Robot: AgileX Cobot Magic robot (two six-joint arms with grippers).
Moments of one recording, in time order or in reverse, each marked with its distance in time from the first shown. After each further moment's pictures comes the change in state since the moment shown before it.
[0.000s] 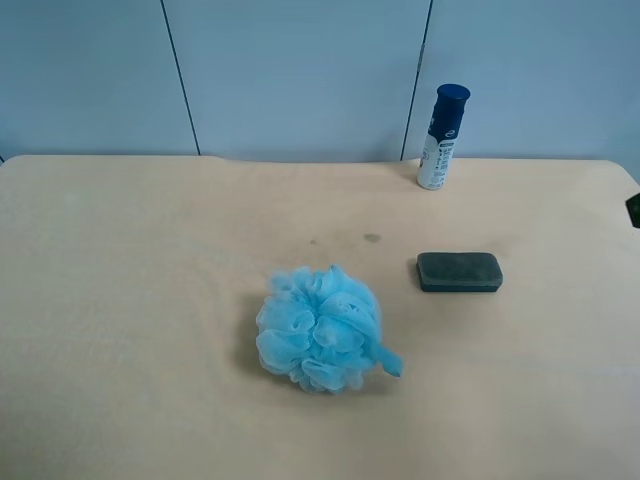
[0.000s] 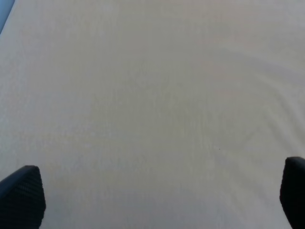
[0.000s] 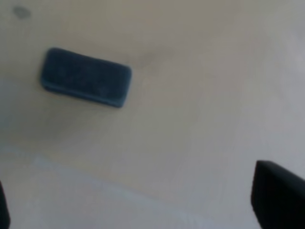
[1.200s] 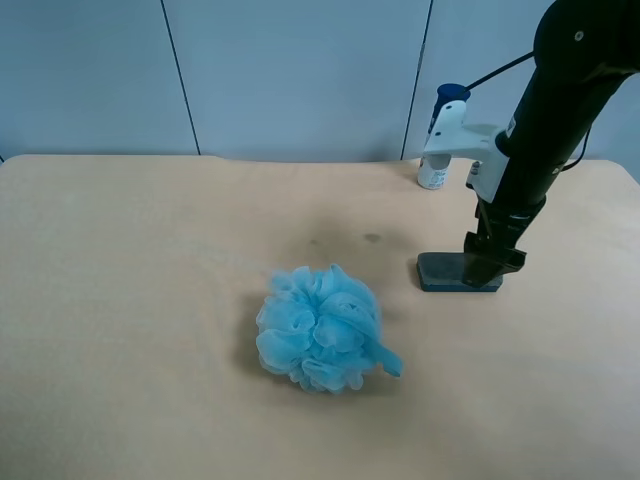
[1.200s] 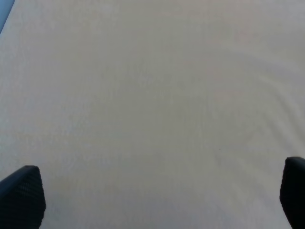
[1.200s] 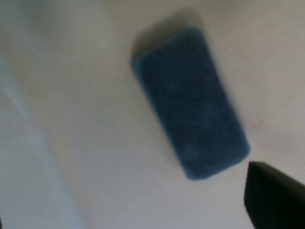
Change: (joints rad) left arm 0.000 0.000 0.000 0.000 0.000 0.000; right arm 0.242 0.873 -0.270 -0.083 -0.032 -0.555
